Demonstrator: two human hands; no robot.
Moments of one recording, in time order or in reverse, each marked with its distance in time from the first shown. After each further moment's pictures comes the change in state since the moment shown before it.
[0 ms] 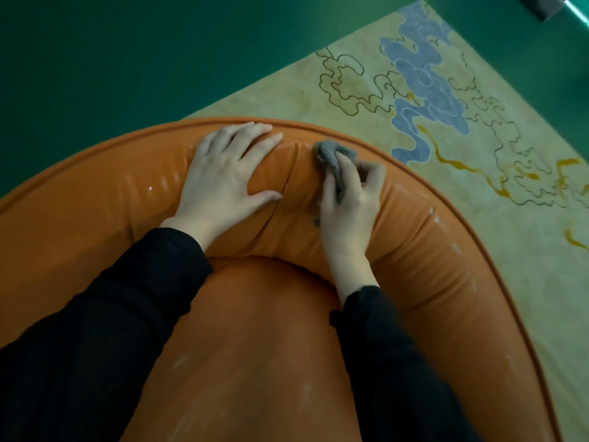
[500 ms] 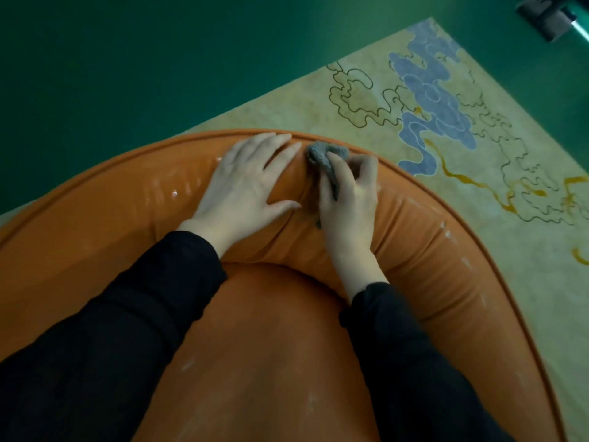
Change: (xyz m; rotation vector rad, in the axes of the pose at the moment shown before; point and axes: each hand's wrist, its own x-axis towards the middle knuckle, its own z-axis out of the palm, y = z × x) left_hand -0.001 0.003 -0.013 0.007 -0.065 0.022; right_hand 0.015 -0.018 0.008 -0.014 -0.119 -0.140
